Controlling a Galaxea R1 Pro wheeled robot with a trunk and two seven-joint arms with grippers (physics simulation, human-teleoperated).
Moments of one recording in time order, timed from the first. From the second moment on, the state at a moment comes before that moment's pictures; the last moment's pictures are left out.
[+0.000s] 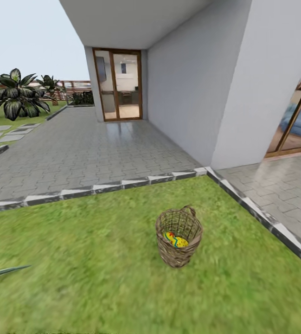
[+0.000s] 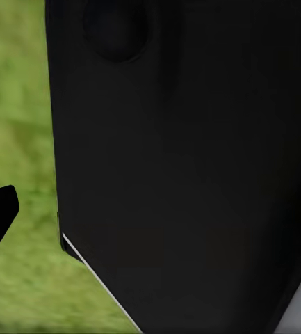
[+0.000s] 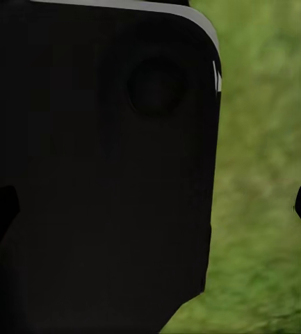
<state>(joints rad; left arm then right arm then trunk) 0.00 -0.02 0.08 -0.10 -0.01 -0.01 0.00 -0.06 -0.01 0.01 -0.02 0.00 -0.11 0.00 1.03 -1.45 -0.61</state>
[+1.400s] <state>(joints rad) -0.24 0.05 0.10 -0.29 0.02 0.49 -0.08 -0.19 -0.06 0.01 -0.57 0.12 0.54 0.00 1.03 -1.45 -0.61</state>
